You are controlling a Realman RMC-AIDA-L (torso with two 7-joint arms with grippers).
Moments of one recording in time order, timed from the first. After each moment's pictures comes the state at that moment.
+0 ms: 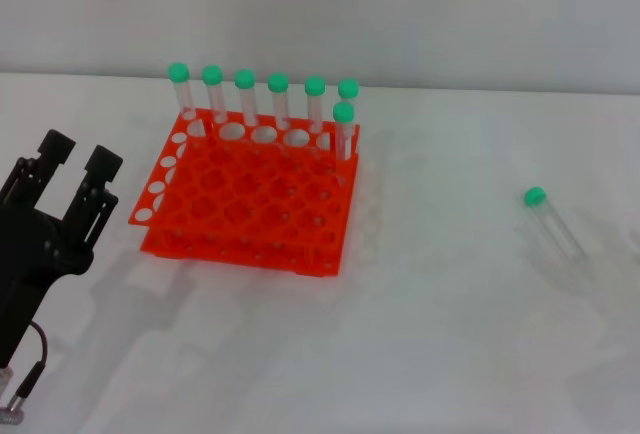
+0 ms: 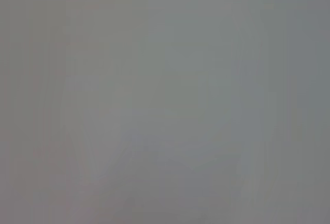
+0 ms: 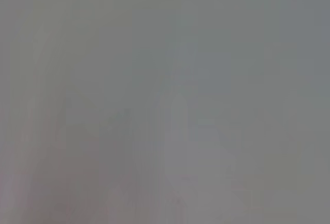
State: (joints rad) left arm -0.25 -2.10 1.68 0.09 0.09 1.79 -0.59; right arm 0.31 2.00 -0.64 -0.16 2.06 1.51 -2.68
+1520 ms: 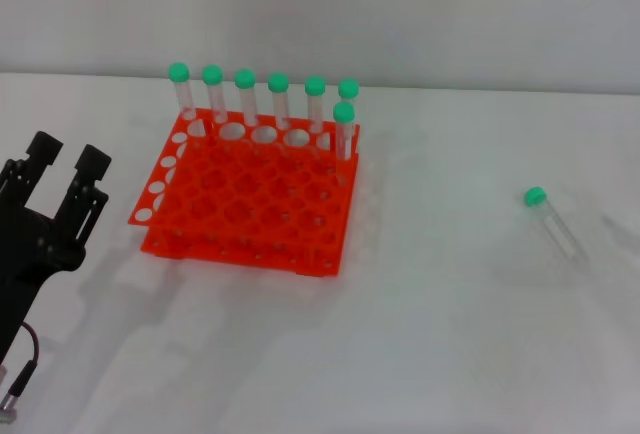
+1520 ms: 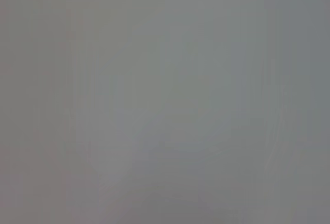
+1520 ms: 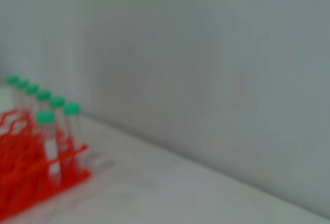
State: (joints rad) left arm -0.24 -2.10 1.68 0.10 0.06 1.76 -0.56; right arm 0.31 2.00 -0.83 -1.07 1.29 1.21 -1.54
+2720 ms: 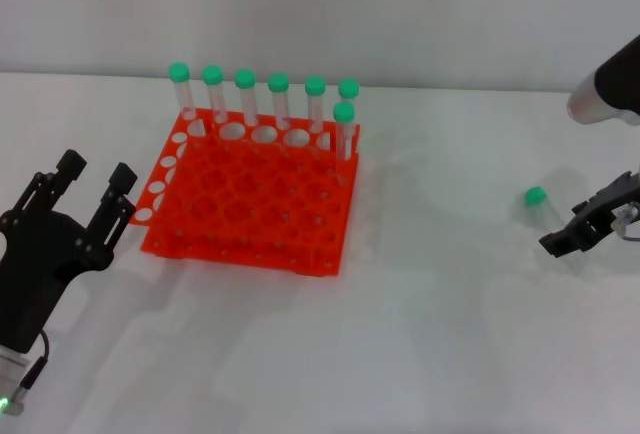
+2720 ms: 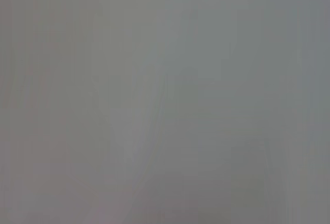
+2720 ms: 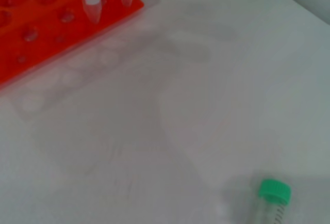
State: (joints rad) left arm -0.26 -2.09 1.68 0.10 0.06 1.56 -0.44; right arm 0.67 2.01 -1.37 -1.14 0.50 1.25 -0.63
